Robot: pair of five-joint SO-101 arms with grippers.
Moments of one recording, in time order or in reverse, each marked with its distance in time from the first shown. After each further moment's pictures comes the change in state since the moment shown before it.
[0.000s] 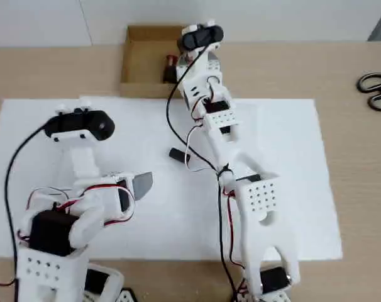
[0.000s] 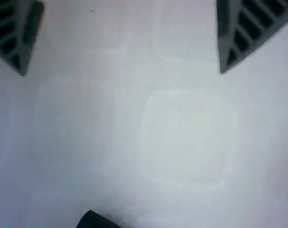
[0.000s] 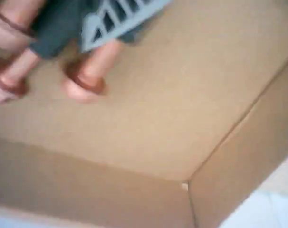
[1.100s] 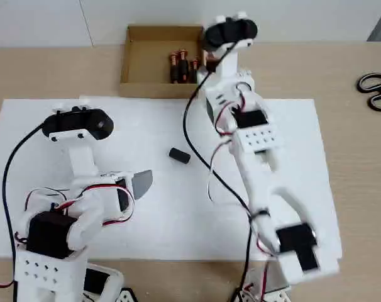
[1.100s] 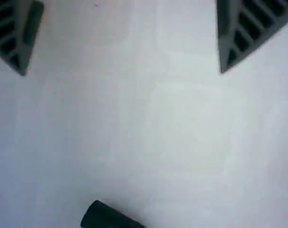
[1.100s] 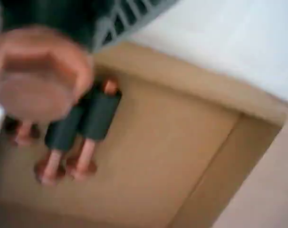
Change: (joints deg) left arm 0.0 -0.2 -1.1 0.0 -0.1; right arm 2.1 -50.4 42.8 14.9 0.0
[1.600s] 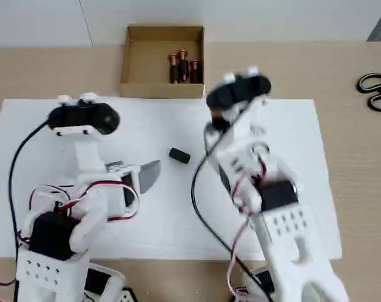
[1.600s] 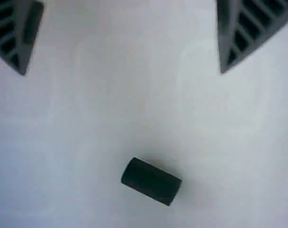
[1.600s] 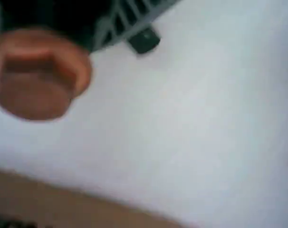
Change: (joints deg) left arm 1.8 0.0 0.0 -5.8 0.0; right arm -3.7 -44.9 30.0 22.1 0.0
